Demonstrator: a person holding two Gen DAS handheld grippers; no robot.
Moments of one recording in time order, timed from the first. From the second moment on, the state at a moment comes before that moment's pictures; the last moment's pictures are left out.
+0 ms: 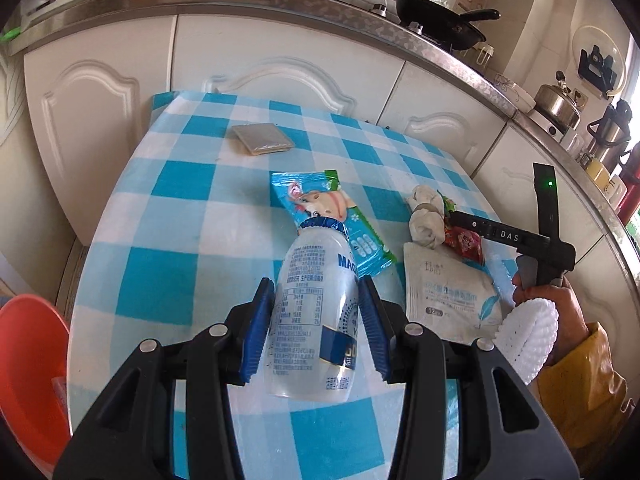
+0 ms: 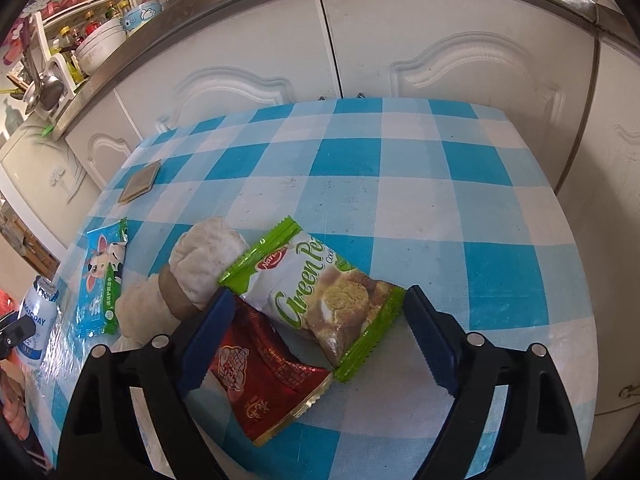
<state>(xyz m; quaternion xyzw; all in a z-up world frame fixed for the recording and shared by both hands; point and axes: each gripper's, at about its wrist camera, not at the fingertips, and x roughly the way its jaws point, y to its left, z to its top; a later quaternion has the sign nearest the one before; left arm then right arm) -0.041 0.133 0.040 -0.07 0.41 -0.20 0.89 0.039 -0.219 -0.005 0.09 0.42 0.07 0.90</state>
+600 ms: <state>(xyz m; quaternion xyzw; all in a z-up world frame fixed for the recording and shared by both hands) -0.080 0.193 0.036 -0.10 0.41 -0.16 0.89 0.040 -0.187 0.017 0.03 0.41 0.06 0.91</state>
